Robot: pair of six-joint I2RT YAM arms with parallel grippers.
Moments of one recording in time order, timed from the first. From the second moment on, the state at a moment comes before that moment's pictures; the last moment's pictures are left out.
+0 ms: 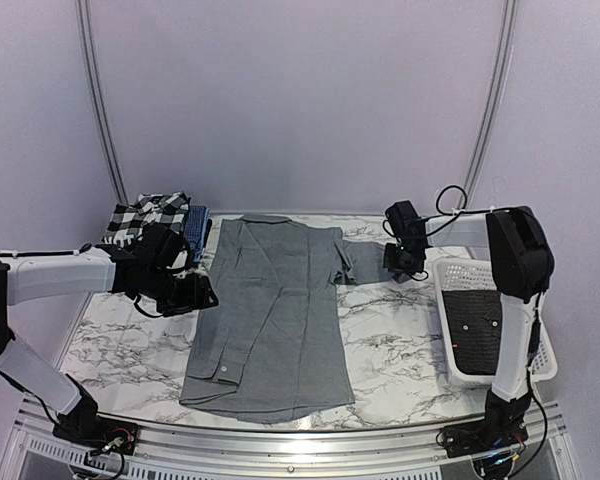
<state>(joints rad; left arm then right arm) -0.54 1.46 0.87 -0.41 0.12 -0.61 0.33 2.07 1.44 -0.45 0.27 0.48</state>
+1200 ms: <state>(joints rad) -0.54 1.43 0.87 -0.42 0.12 -0.63 0.30 1.87 1.73 -0.41 0.48 0.17</state>
